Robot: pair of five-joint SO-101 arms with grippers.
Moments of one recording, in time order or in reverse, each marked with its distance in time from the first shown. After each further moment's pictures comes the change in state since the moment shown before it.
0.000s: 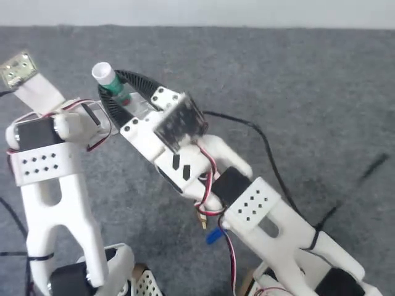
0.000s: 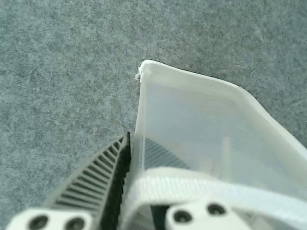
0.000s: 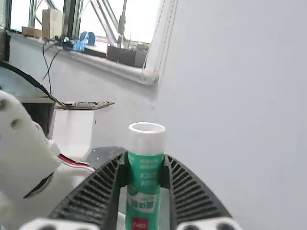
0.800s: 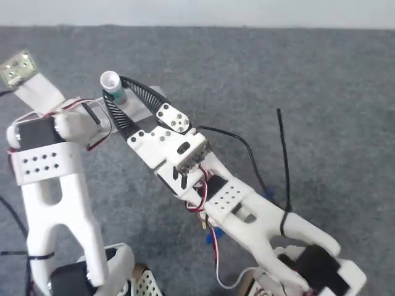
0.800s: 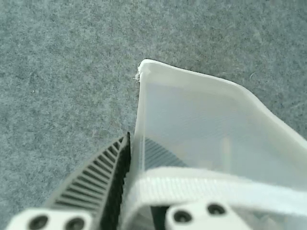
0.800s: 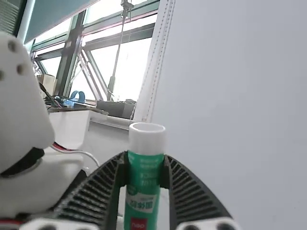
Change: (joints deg) left arm 0.0 0.0 0.3 -0.4 0.2; right arm 1.4 16.3 13.8 -46.3 -0.1
